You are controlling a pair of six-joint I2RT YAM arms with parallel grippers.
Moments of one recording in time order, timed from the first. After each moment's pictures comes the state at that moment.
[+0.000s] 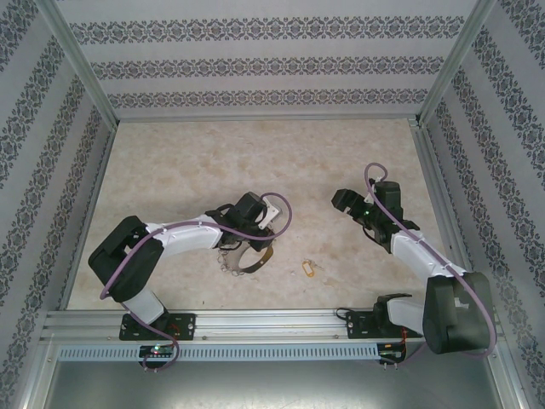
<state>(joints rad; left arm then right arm) -0.74 1.64 0.88 -0.20 0.13 -0.09 0.07 1.19 0.53 -0.04 -0.31 0.65</state>
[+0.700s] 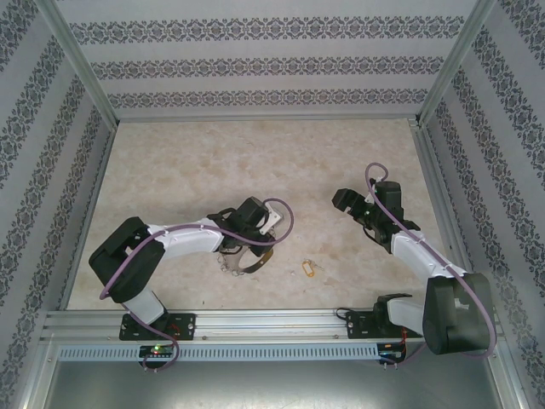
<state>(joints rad) -0.78 1.64 0.86 -0.20 0.14 -0.08 0.06 1.19 0.53 -0.04 -0.31 0.65</state>
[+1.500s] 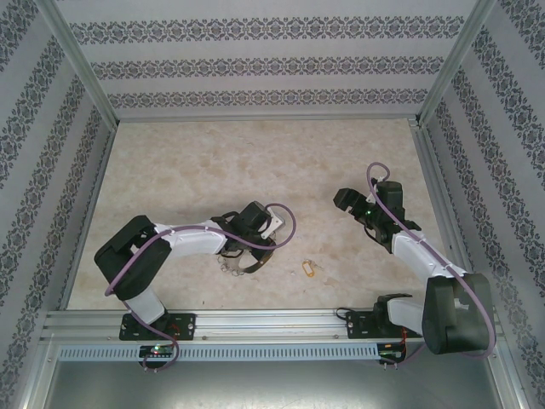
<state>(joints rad) -0.79 1.68 0.85 -0.19 0.14 -0.09 0.05 1.19 0.53 -0.03 -0.31 0.65</state>
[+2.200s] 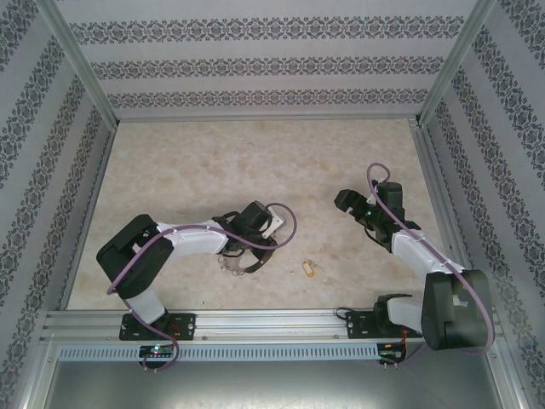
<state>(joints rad) -0.79 1.69 0.85 -0.16 0.13 -0.09 0.04 1.21 0.52 -0.03 -0.31 0.65</state>
